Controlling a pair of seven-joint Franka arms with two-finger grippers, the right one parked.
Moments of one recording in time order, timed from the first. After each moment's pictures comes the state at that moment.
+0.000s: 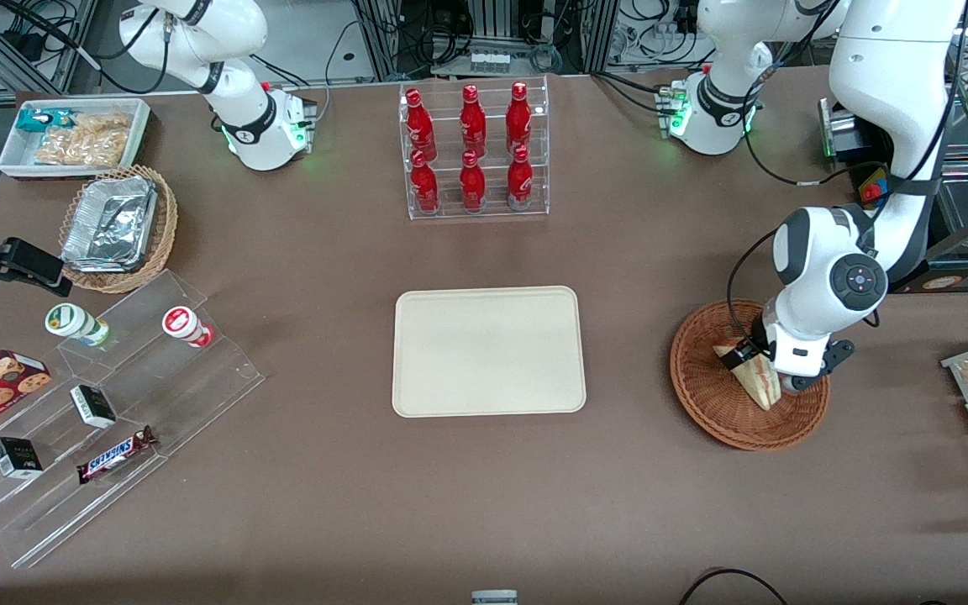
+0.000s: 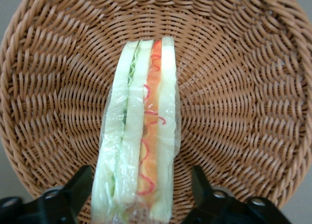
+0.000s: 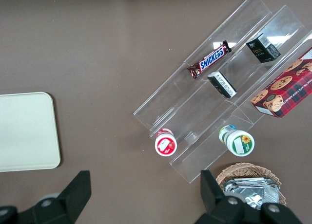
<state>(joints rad) -0.06 0.35 -0.03 -2.12 0.02 2.41 -0.69</state>
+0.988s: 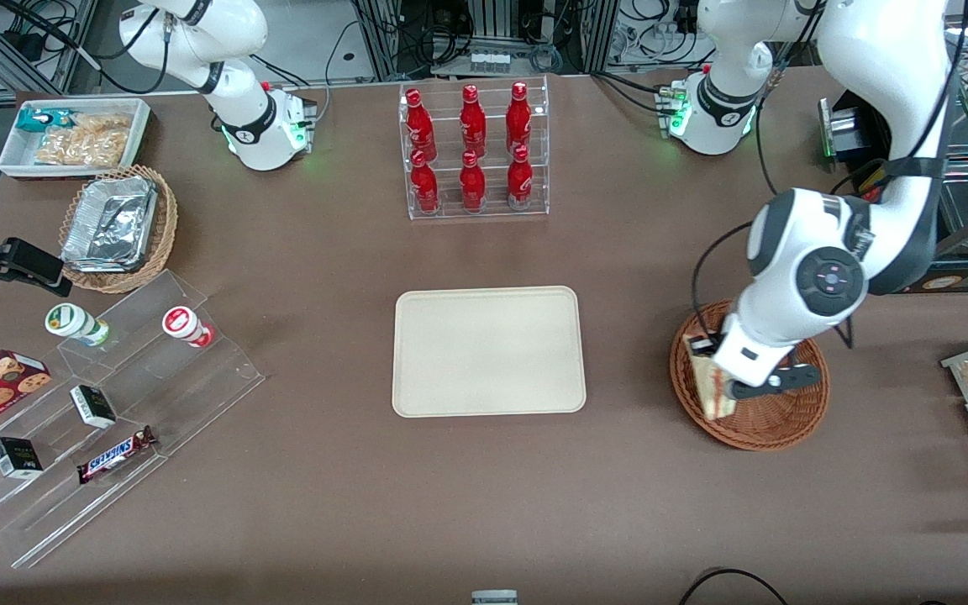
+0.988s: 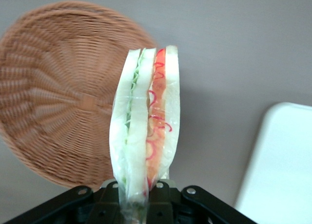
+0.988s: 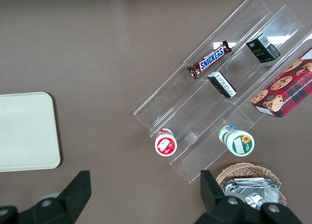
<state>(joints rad) -0.07 0.36 -0.26 -1.74 0.08 1.99 -0.53</state>
